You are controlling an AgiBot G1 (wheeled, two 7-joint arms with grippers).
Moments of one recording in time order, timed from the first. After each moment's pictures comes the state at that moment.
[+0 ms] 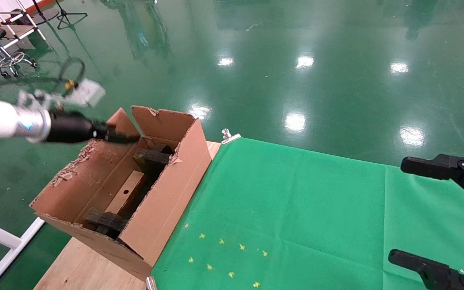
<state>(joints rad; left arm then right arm) -1.83 0.71 0.88 -0.21 1.56 1.11 -0.44 1.09 -0.59 -0.33 1.26 -0.69 -1.47 0.15</state>
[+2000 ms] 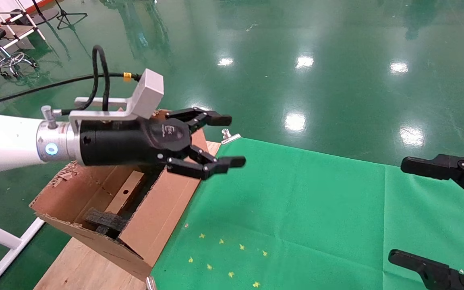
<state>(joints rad) -1.32 0.62 0.45 -1.00 0.96 1.42 -0.28 1.09 -0.59 -0.33 1.26 -0.69 -1.47 0.15</state>
